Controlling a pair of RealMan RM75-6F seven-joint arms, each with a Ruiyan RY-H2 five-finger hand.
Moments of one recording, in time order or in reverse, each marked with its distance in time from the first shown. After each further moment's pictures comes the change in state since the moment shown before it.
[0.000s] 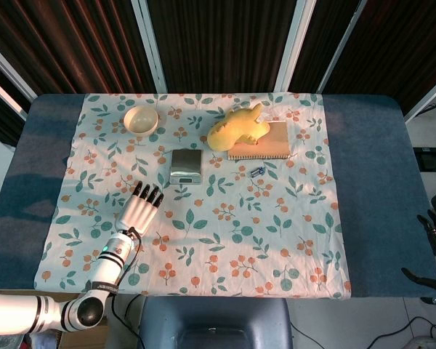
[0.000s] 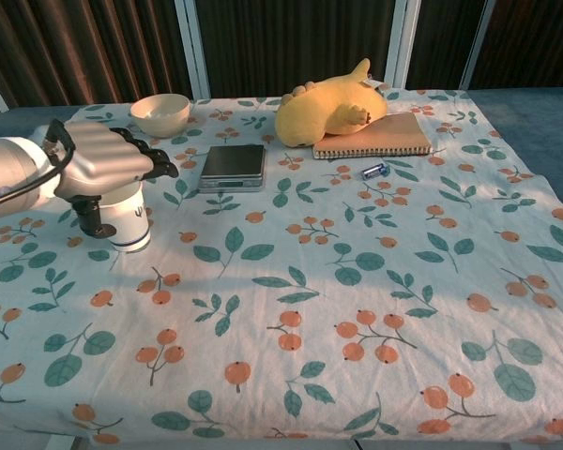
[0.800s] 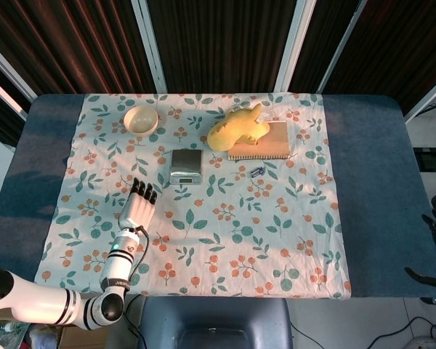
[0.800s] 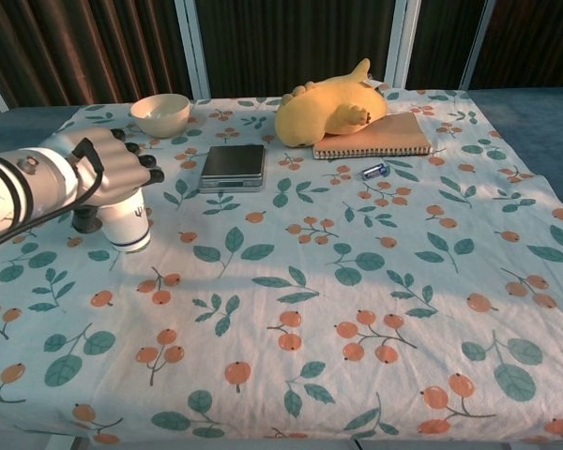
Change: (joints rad) left arm -0.135 -0.100 0.079 0.080 -0.178 0.159 0.169; right arm 0.003 0.016 0.006 0.004 0.026 -0.026 0.039
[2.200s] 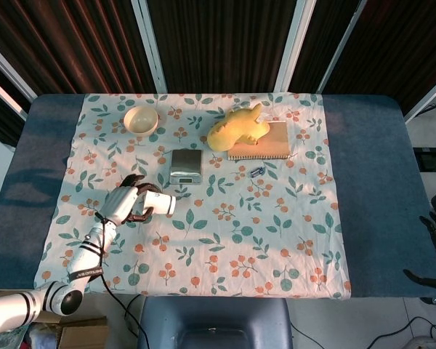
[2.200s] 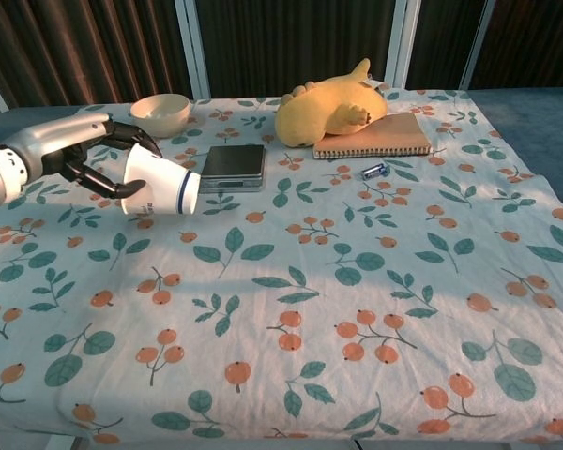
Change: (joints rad) left arm 0.312 0.069 -0.051 0.346 0.778 -0.318 -1.698; right arm 0.009 0.026 -0.009 -0.027 0.003 -0.045 0.036
